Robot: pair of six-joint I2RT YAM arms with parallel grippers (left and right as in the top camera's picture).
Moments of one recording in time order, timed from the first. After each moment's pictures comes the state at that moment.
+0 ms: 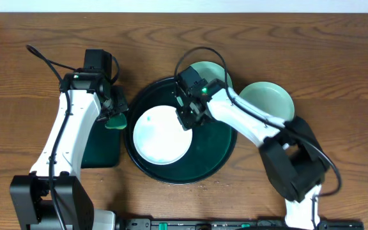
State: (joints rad) left arm -0.02 1.59 1.26 -1.02 -0.07 -0.36; right arm 0.70 2.03 1.50 -0.76 -0.14 0.22
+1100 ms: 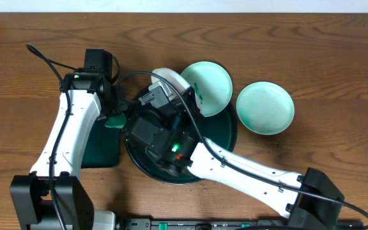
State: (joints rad) left arm -0.02 1.59 1.26 -1.02 -0.08 -0.36; right arm 1.12 1.81 1.50 -0.68 1.28 0.17
